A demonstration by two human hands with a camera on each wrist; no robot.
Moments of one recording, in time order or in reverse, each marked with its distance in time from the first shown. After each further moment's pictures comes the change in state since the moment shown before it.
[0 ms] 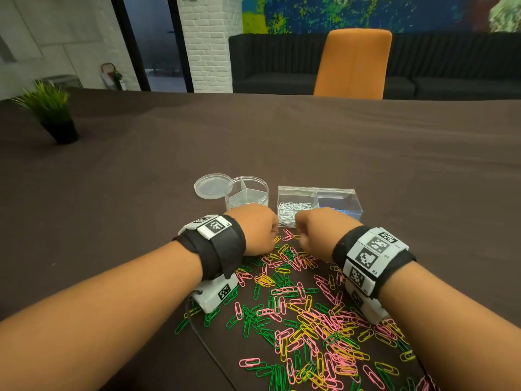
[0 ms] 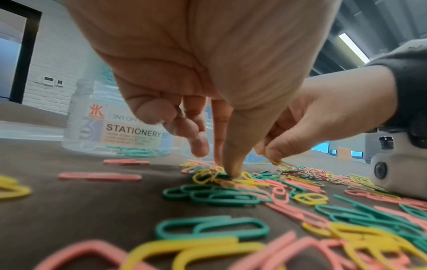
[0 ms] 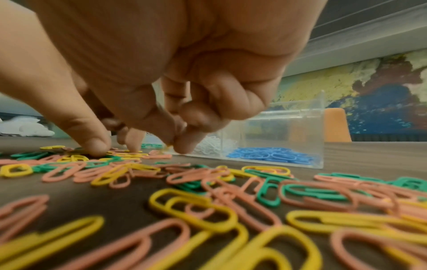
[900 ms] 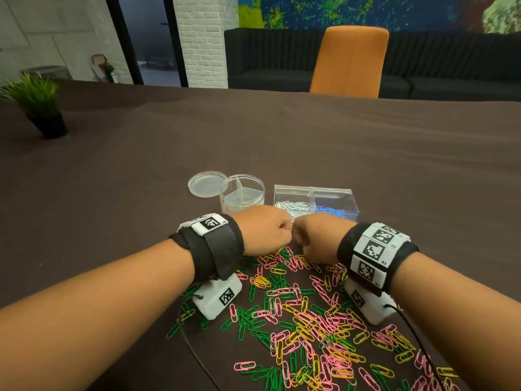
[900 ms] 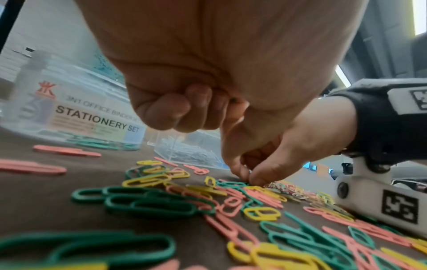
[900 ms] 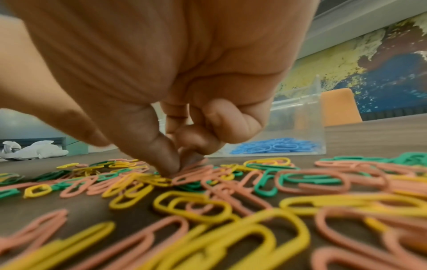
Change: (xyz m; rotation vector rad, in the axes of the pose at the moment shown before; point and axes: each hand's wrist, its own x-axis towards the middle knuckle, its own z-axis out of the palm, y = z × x) left_hand 0.000 0.012 -0.005 -0.256 -0.013 0.097; right_hand 0.004 0.005 0.001 -0.009 -0.185 -0.036
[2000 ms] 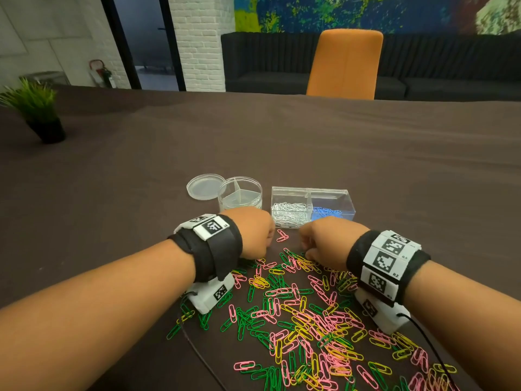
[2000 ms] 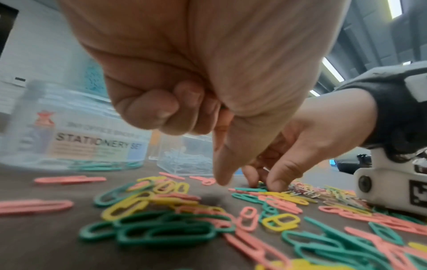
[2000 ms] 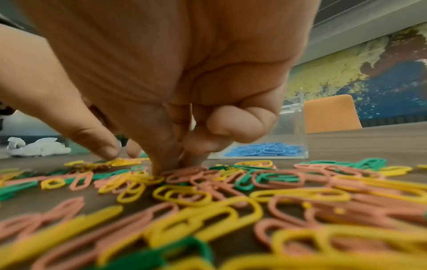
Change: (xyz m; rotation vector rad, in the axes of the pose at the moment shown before) left_hand -0.003 -0.003 -0.004 0.325 -0.112 -0.064; right_hand -0.018 0.013 0.003 -0.078 0.048 -0.012
